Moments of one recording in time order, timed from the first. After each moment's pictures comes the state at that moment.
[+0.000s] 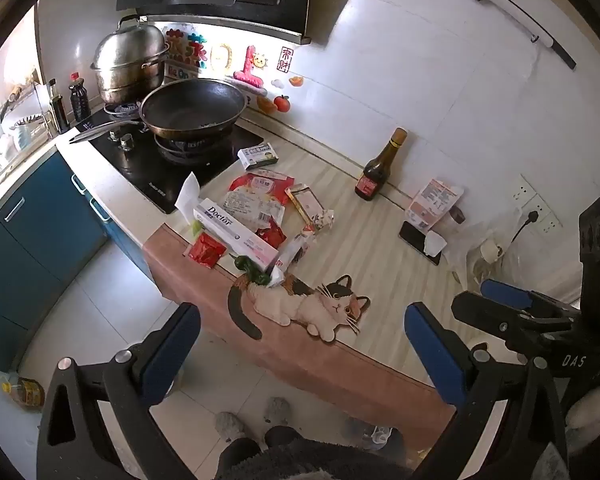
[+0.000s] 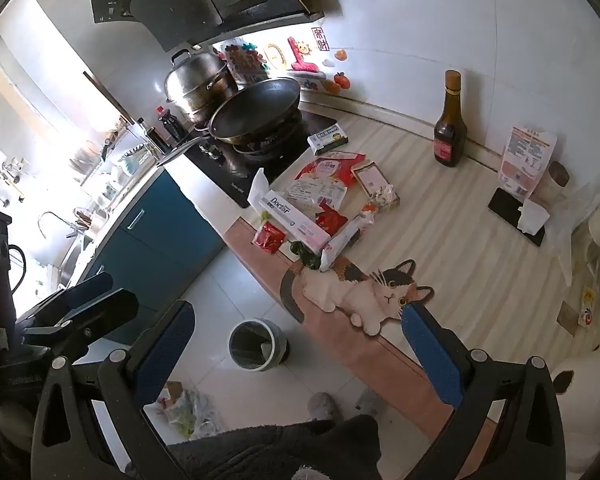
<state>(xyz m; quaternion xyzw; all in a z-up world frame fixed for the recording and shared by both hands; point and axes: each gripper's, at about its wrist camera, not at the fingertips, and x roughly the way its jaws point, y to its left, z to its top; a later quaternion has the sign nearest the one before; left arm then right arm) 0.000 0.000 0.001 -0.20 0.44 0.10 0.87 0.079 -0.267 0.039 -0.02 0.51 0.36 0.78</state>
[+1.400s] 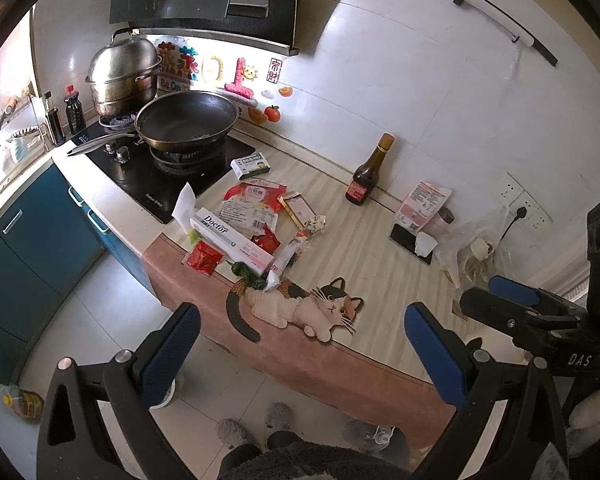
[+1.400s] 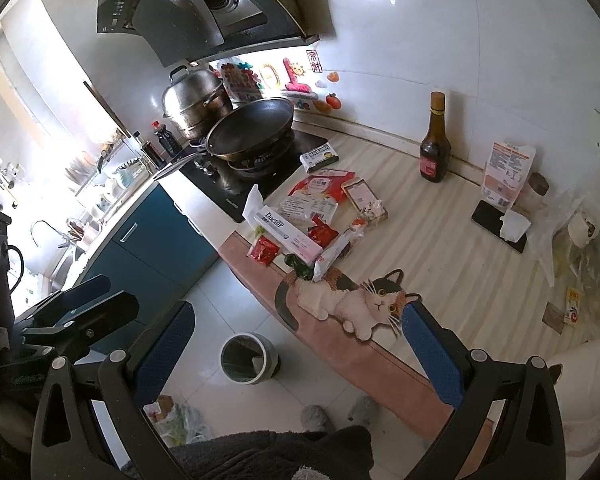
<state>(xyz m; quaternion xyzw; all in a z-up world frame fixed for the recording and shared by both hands) 0.000 -0.008 0.025 -0.19 0.43 0.09 0.88 0.057 -0.279 0.064 -0.02 0.48 0.34 0.81</state>
